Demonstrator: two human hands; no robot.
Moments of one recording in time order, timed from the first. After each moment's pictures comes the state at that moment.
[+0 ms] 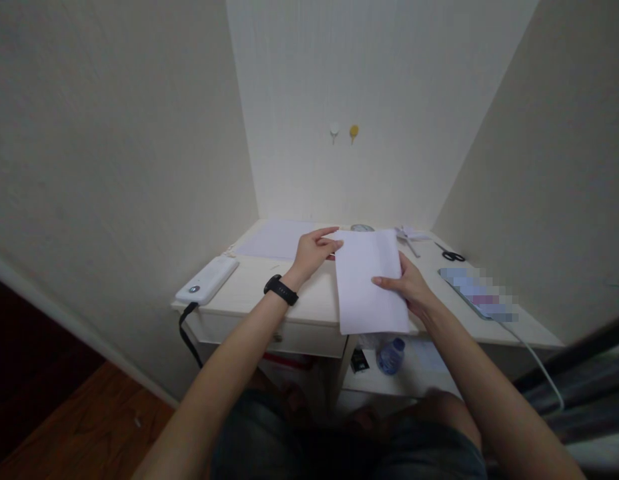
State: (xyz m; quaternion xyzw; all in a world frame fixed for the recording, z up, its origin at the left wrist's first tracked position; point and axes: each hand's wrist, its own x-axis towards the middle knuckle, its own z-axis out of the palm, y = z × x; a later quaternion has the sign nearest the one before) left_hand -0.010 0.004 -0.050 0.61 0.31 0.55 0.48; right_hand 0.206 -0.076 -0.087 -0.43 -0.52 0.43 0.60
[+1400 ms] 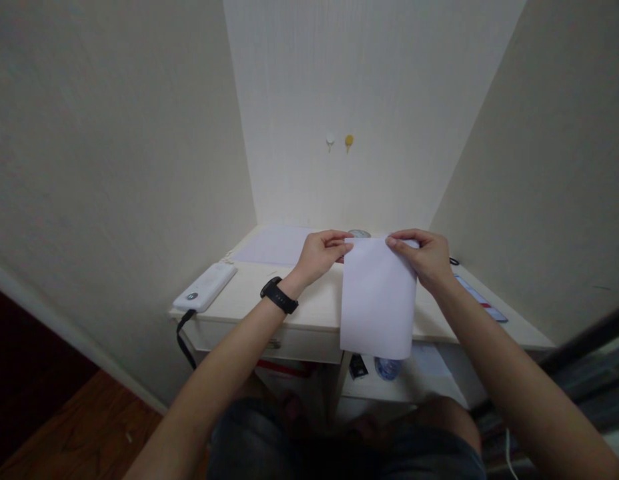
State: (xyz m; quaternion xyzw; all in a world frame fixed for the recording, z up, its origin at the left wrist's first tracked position) left_hand -0.005 -0.025 -0.019 0.65 0.26 0.52 0.49; right_hand 0.218 -0.059 -0.025 -0.49 -0.57 0.11 0.65
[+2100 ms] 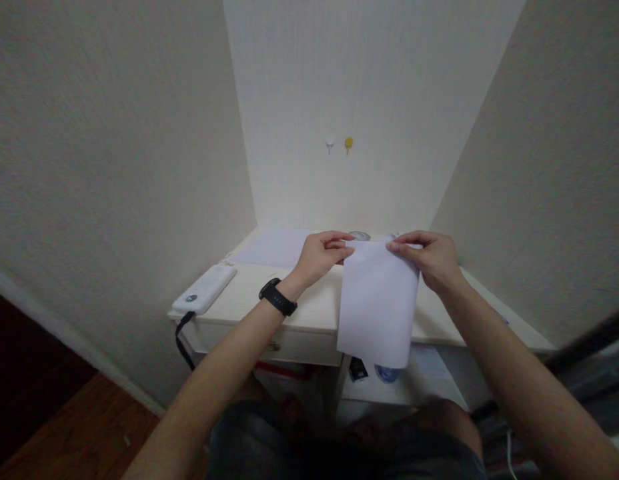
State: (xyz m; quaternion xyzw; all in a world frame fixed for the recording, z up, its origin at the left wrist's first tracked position) left_hand -0.008 -0.028 -0.020 0.66 0.23 0.52 0.48; right_hand 0.221 -0.066 -0.019 -0.50 -0.56 0.15 0.64
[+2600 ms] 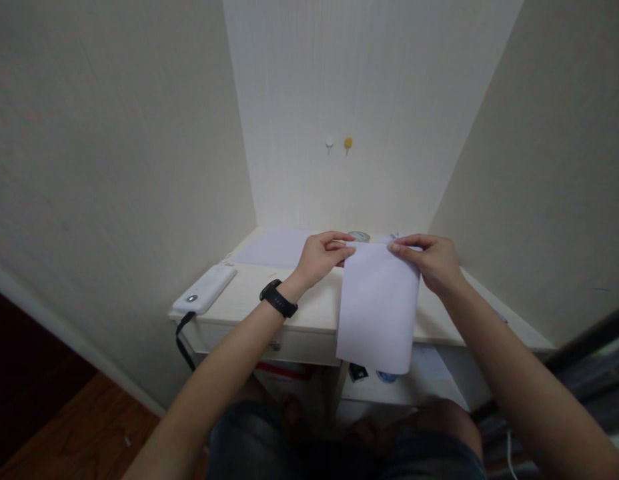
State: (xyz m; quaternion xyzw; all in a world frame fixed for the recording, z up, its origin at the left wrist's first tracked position) left_hand -0.008 -0.031 -0.019 0.66 0.24 0.52 0.48; right_hand 0.221 -0.071 -0.020 -0.50 -0.55 0.19 0.64
